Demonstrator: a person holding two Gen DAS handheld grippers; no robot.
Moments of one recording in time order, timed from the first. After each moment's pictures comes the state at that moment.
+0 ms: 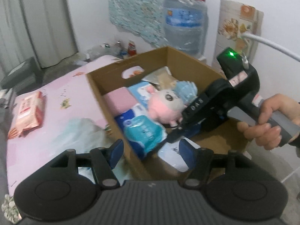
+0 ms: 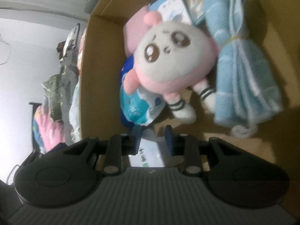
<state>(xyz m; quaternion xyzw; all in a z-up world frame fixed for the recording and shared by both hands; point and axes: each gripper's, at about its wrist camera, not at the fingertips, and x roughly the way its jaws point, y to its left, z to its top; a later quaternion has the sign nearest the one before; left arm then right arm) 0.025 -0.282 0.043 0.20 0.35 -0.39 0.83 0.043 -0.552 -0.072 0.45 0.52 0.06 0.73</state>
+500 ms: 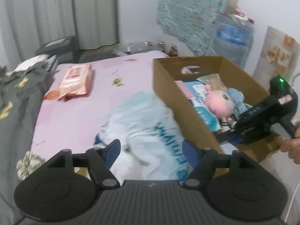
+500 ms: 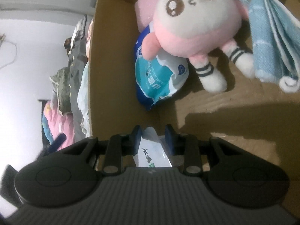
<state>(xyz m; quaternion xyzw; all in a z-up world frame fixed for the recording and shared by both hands) 0.057 -0.171 0.038 0.11 0.37 -0.29 0.88 0.041 -0.515 -0.083 0.49 0.51 0.08 0.71</state>
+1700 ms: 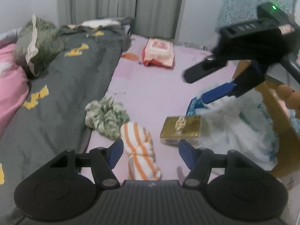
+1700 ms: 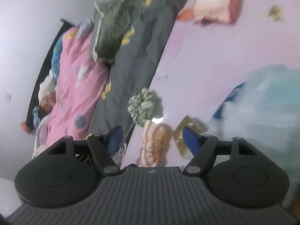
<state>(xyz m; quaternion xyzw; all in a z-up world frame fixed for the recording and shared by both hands) 0.081 0.004 -0.015 0.01 0.41 -0.15 0.90 0.222 -0.232 0.012 0.25 0.56 0.29 0.73</state>
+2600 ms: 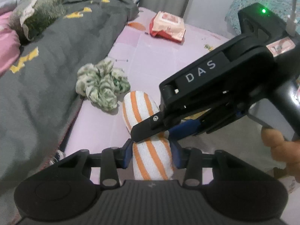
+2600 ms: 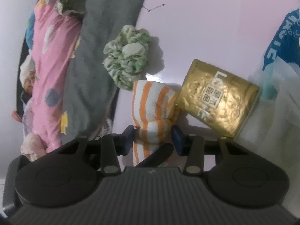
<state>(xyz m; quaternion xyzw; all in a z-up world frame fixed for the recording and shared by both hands) 0.088 0.005 -0.051 -0.02 0.47 -0.14 0.87 0.211 -0.147 -0.079 0.25 0.65 0.26 0.66</state>
